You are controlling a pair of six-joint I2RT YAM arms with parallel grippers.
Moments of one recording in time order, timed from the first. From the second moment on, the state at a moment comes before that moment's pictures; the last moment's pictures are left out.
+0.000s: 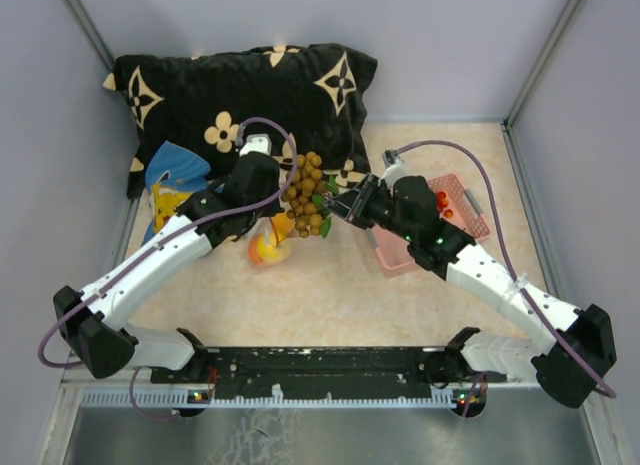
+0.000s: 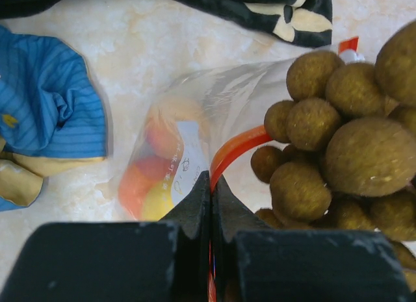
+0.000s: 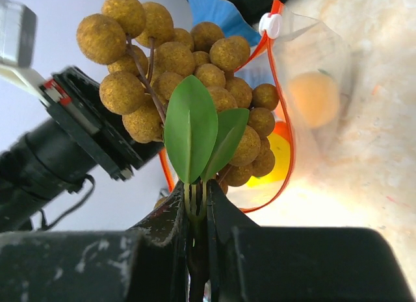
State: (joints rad) left arm -0.73 1.33 1.32 -0.66 -0.46 -0.53; right arm 0.70 1.12 0.91 0.04 -0.13 0.99
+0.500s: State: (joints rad) left arm -0.70 1.35 1.31 -0.66 -0.44 -0.57; right arm 0.70 1.09 0.90 -0.03 -0.26 0.79
